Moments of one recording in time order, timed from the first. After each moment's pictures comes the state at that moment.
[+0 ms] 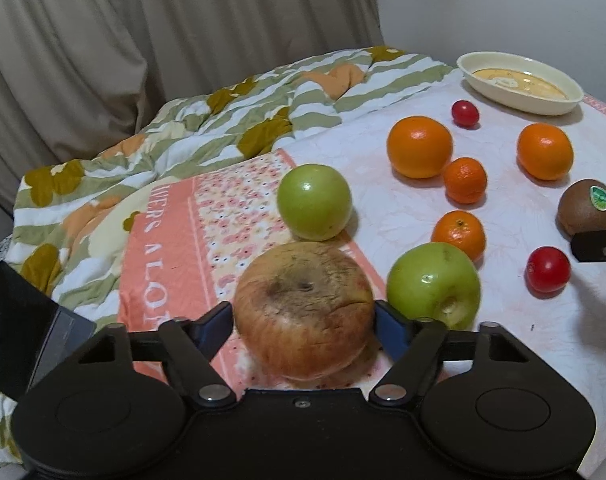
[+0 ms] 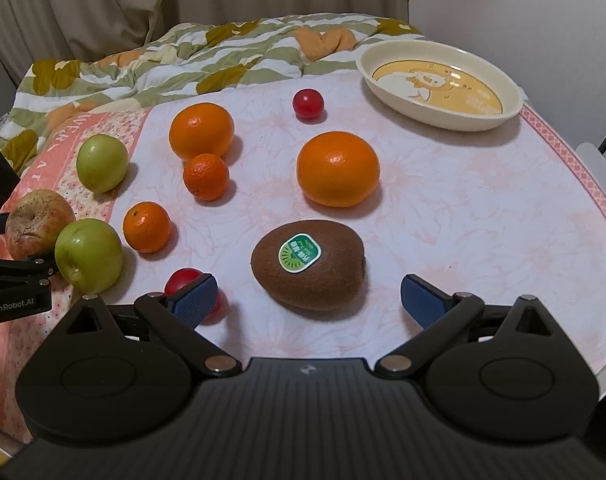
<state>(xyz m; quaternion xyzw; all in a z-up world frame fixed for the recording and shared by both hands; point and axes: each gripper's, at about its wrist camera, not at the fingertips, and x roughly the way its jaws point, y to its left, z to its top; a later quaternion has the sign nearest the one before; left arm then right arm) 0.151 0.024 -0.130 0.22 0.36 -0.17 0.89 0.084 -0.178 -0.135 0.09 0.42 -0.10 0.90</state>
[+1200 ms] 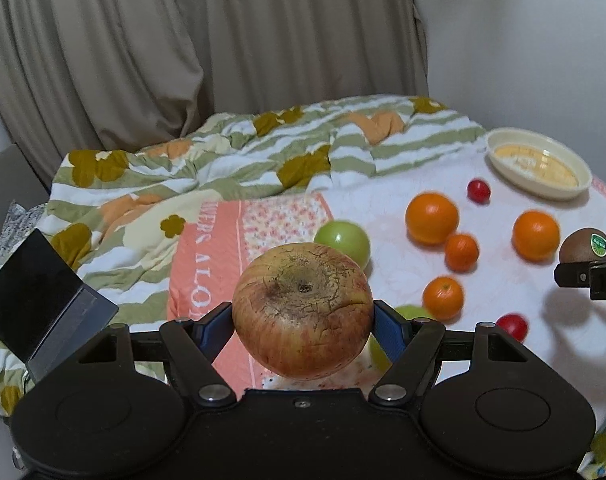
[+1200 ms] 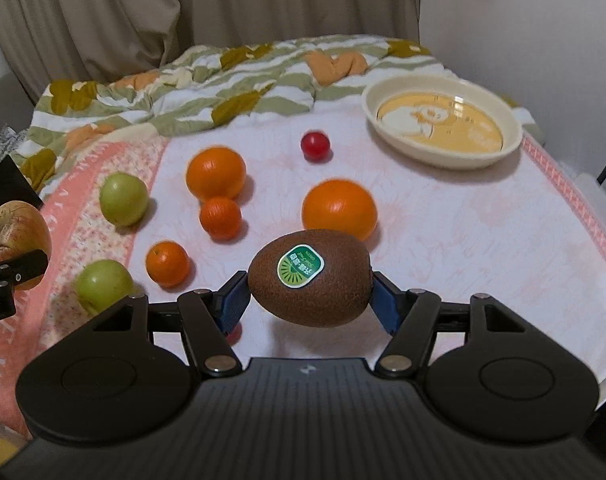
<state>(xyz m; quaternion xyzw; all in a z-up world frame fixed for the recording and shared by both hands) 0.112 0.035 -0.070 0.13 0.33 -0.11 0.93 0.076 -0.191 -0.099 0.09 0.39 -0.08 0.91</state>
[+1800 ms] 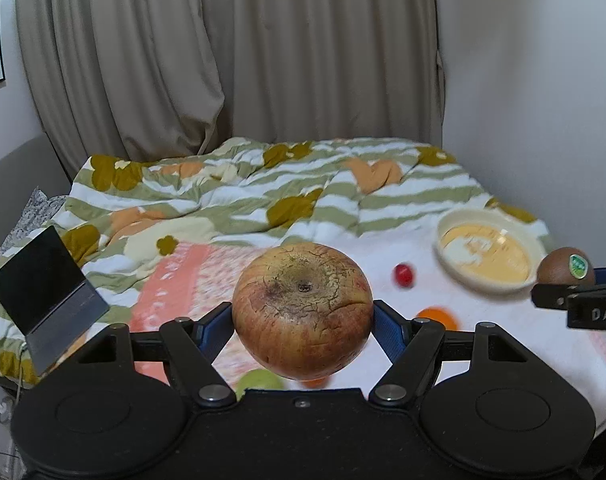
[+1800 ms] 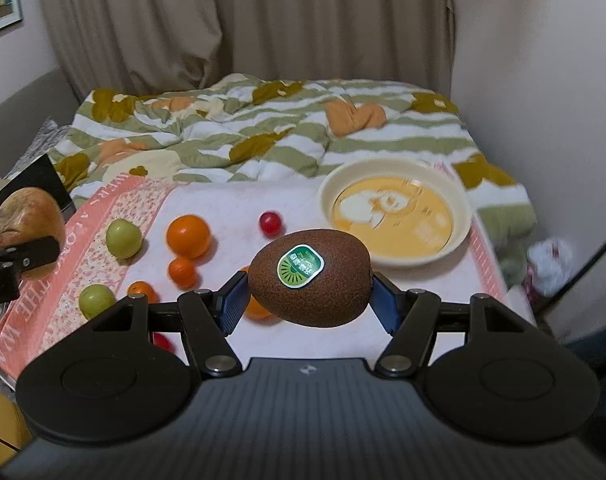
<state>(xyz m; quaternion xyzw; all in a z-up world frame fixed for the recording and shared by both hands) 0.072 -0.087 0.007 0.07 0.31 -0.06 0.95 0.065 -0.305 -0.014 0.04 0.36 0.01 0.93</state>
